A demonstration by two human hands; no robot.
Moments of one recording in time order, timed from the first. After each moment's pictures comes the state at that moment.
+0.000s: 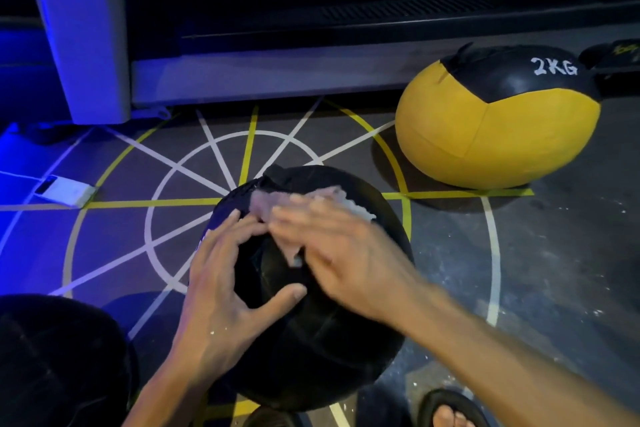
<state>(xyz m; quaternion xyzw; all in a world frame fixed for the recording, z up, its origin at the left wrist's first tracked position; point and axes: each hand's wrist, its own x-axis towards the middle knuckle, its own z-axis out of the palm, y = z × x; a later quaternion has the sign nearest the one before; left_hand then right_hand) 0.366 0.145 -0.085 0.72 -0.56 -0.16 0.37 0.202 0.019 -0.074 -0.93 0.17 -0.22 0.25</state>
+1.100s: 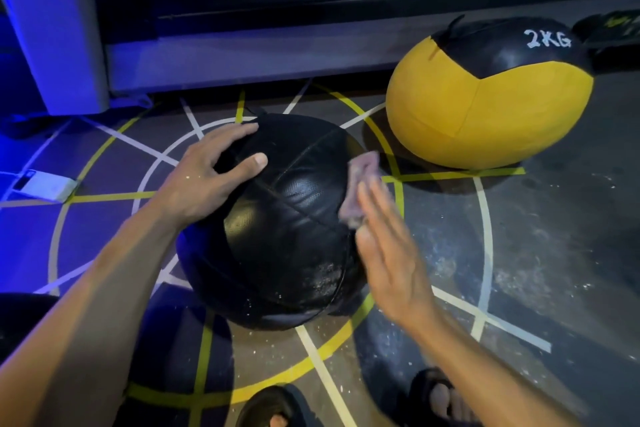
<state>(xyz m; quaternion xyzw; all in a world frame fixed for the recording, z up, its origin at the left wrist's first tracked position) 0.457 0.030 -0.084 0.70 -0.59 -0.25 0.31 0.160 0.026 -0.158 -0.78 0.41 -0.33 0.34</state>
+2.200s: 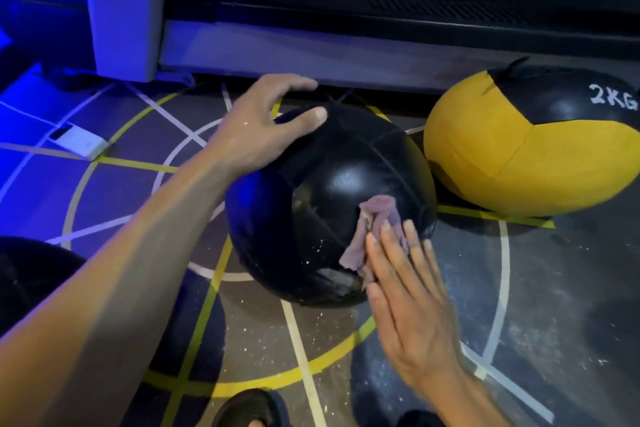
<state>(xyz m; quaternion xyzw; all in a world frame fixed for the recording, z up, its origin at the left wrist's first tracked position) 0.443 -0.007 -0.056 0.69 -0.56 -0.20 0.41 0.146 0.042 -0.153 -0.91 0.33 -0.24 0.12</state>
